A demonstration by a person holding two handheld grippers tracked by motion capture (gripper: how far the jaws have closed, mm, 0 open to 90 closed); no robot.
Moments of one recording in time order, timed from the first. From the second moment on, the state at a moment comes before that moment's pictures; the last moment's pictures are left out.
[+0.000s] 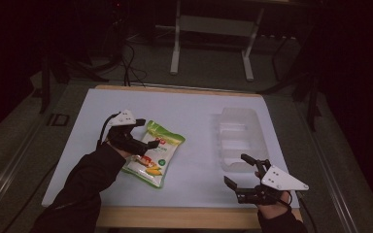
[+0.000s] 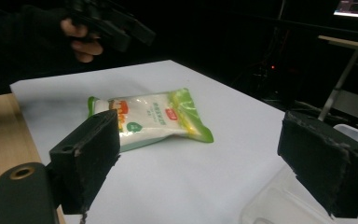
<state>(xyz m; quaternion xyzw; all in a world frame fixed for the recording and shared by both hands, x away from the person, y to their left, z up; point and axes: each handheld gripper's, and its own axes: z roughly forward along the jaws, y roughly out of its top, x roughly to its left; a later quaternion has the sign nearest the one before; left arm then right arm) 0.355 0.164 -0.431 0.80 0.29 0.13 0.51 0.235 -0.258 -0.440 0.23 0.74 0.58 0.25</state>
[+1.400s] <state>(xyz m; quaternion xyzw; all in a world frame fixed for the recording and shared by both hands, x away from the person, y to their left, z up) 0.450 0.164 -0.528 0.83 0.42 0.04 0.37 0.239 -0.258 -0.446 0.23 0.75 0.58 0.23</state>
